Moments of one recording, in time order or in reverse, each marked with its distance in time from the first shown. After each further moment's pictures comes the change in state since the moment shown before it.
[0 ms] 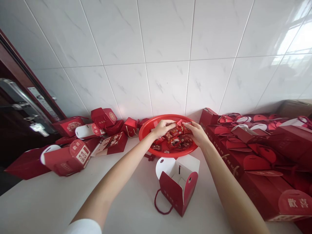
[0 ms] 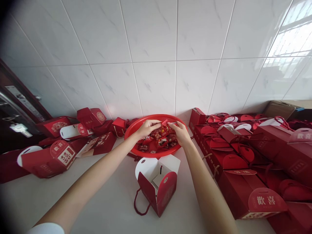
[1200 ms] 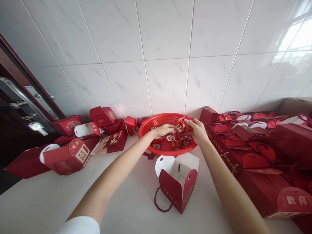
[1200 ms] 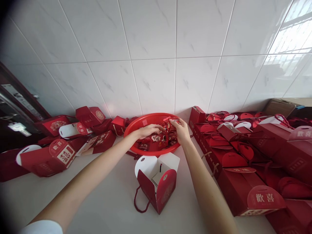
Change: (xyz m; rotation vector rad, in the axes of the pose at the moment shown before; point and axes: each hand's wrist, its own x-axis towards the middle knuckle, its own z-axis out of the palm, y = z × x) left_hand -0.002 -0.001 0.001 0.106 -0.186 -0.342; right_hand 0.003 0.003 0.001 0.040 0.105 -0.093
